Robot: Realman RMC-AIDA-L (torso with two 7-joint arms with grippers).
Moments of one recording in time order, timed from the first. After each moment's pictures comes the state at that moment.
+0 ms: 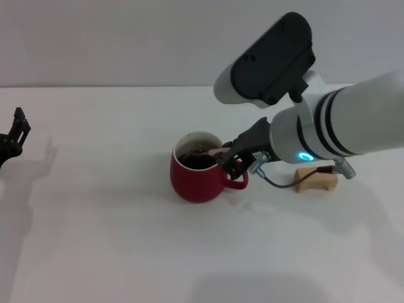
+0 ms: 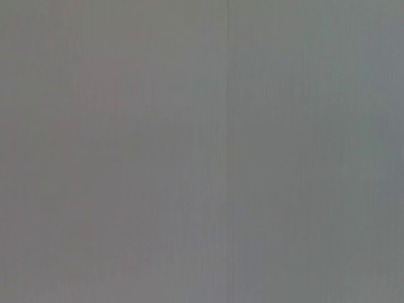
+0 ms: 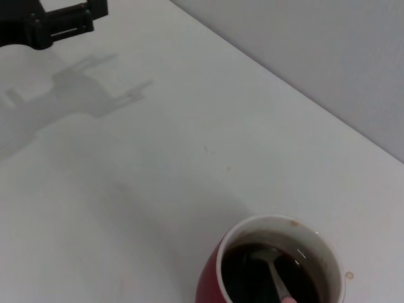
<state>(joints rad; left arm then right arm) -0.39 -2.06 -0.92 -0.17 2.18 1.12 -0.08 0.60 2.08 1.27 1.56 -2.68 1.18 -0.18</state>
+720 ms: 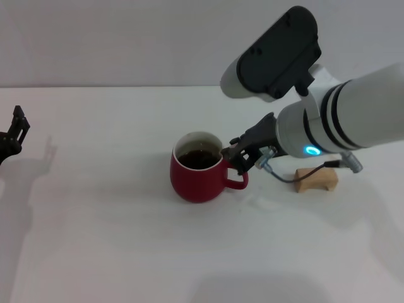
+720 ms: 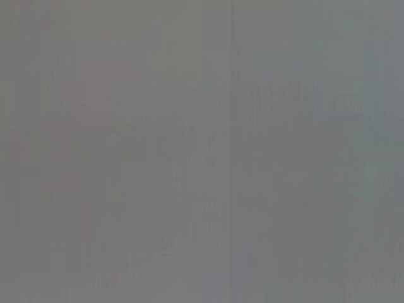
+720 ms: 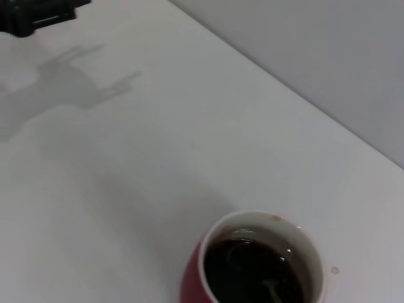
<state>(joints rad) -0.39 -2.07 -0.93 -0.17 2.18 1.12 -0.08 0.61 2.08 1.30 1.56 -2.68 1.20 -0.21</state>
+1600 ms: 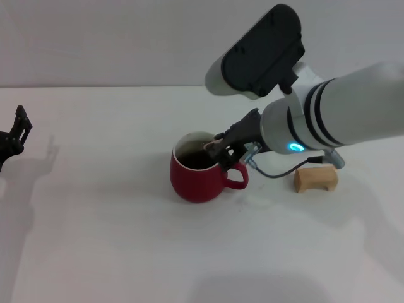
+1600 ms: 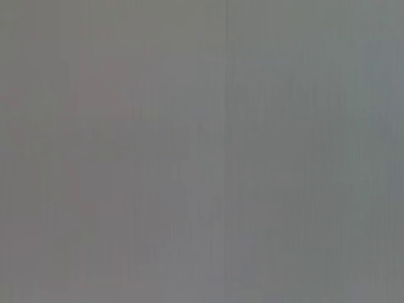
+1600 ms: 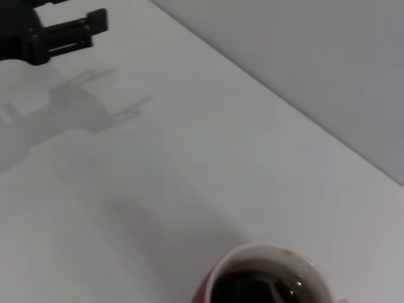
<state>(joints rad) -0.39 -2.07 -0.93 -0.17 2.18 1.12 -0.08 0.65 2.08 1.28 1.51 -2.66 1.13 -0.20</state>
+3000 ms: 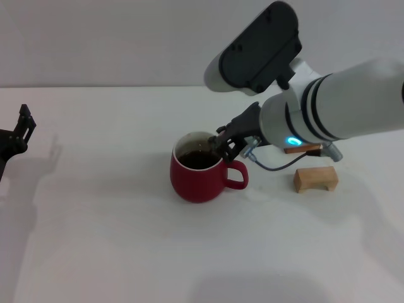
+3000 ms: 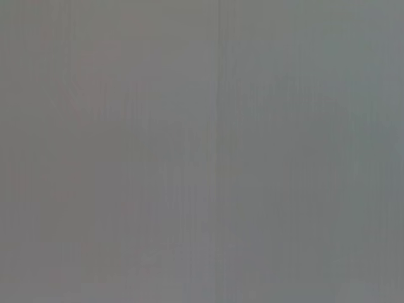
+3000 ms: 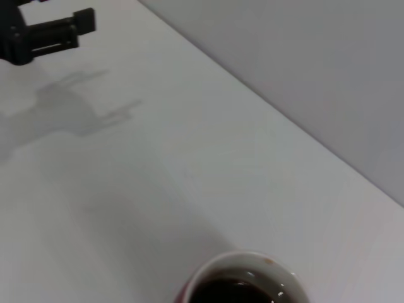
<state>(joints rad) -0.40 -2.07 -0.92 -0.18 2.18 1.12 -0.08 0.67 2.08 1.28 1.46 -2.68 1.10 -0.21</state>
